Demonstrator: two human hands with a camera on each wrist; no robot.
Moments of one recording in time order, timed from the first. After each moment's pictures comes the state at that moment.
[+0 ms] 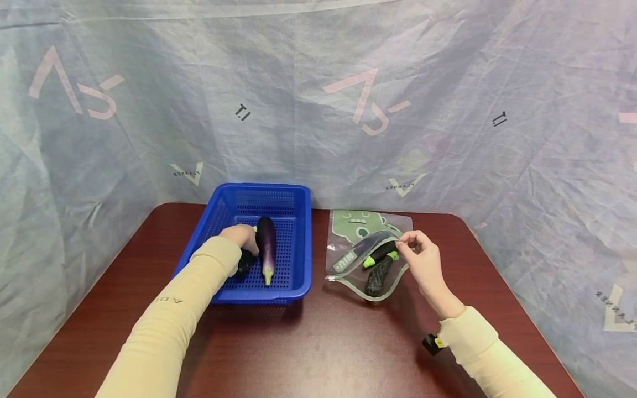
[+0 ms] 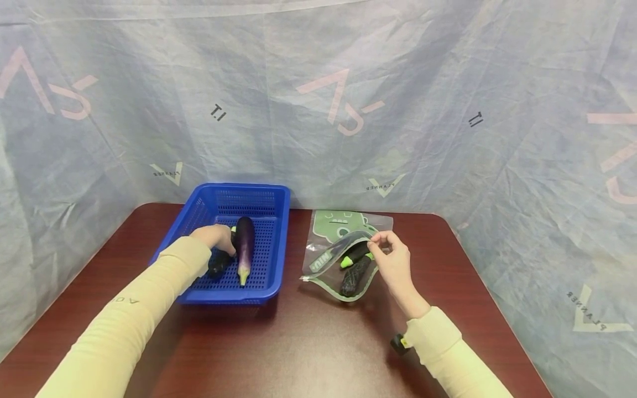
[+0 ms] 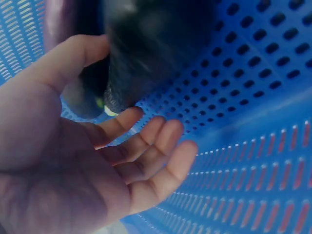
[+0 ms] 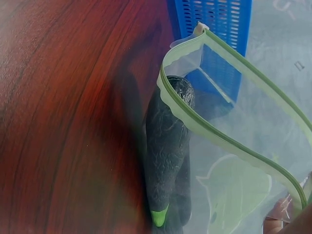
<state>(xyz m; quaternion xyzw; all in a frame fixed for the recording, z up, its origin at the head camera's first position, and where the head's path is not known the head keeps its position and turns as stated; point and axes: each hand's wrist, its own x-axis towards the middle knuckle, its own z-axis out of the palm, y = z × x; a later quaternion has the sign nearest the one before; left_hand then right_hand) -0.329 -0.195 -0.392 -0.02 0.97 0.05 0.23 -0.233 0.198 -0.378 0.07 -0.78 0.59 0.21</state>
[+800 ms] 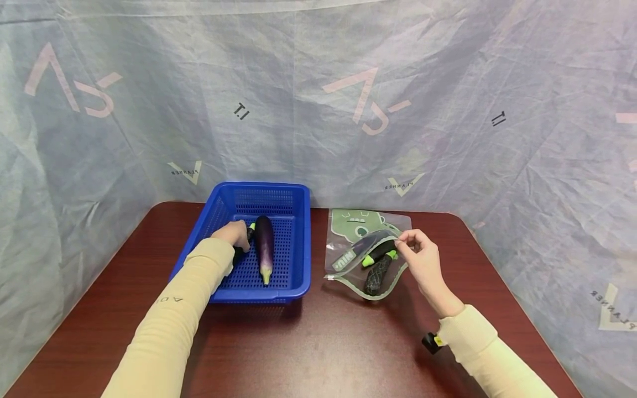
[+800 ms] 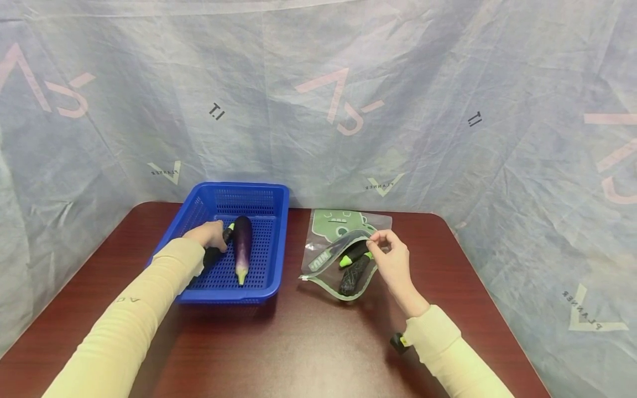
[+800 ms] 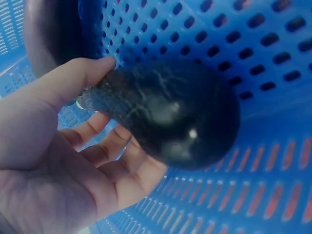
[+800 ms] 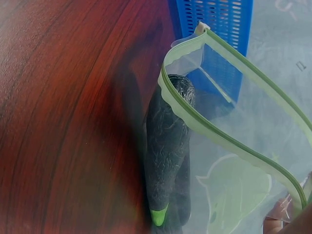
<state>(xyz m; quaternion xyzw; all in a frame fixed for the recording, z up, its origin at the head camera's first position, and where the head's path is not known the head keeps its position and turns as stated) -0.344 -0.216 -0.408 -0.02 0.98 0.10 0.18 -0.253 0.208 -0.399 0.07 -0.78 0.59 0.21</state>
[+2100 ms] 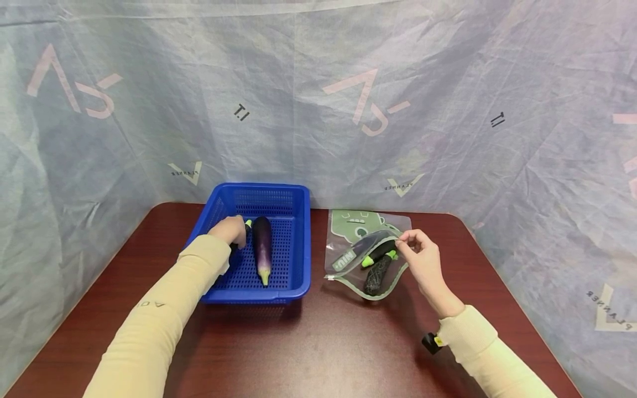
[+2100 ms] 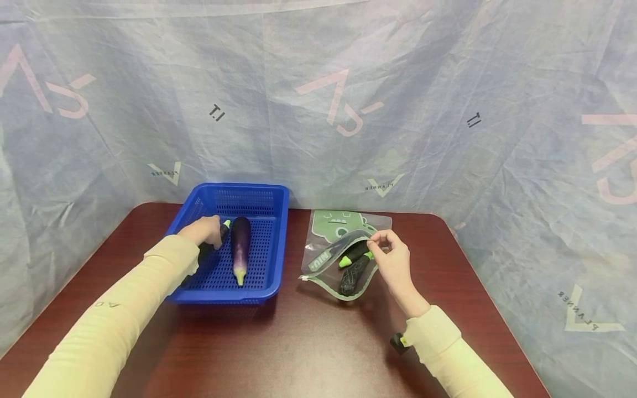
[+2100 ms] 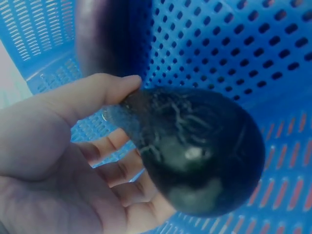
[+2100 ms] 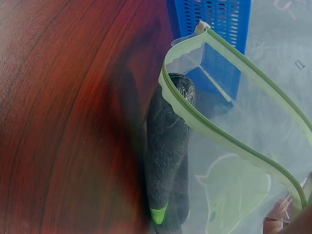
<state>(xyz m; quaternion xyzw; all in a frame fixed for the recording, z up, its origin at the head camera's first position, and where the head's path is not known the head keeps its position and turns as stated) -0.337 -0.210 -0.381 -0.06 0.97 0.09 0.20 -0.232 0.195 -0.371 0.06 -0.78 0.58 0.22</state>
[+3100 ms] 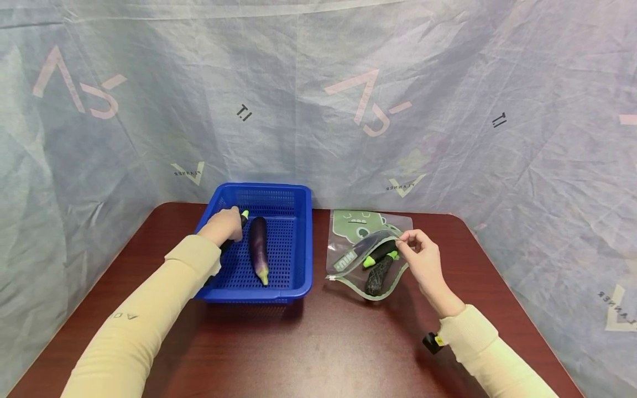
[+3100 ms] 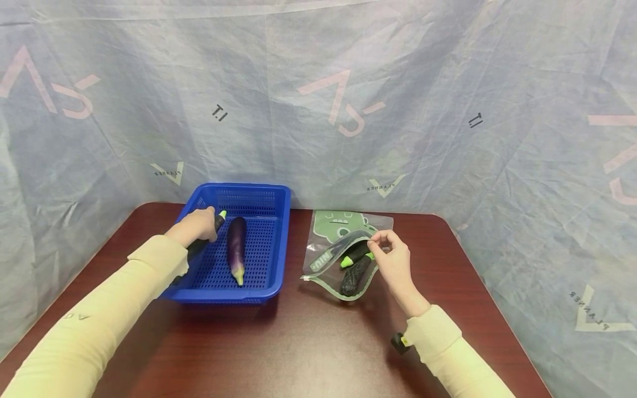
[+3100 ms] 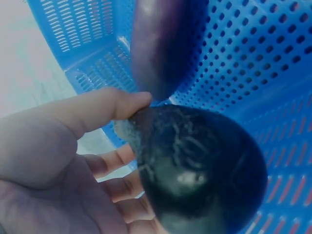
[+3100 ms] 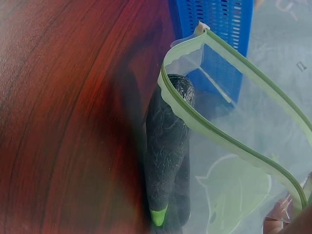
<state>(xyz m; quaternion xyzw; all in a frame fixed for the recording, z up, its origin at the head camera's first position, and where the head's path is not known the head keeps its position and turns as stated) -0.323 -0.216 -0.362 -0.06 0.99 0.07 0.13 -0.250 0.206 -0.395 0.06 -0.78 0.58 0.21</state>
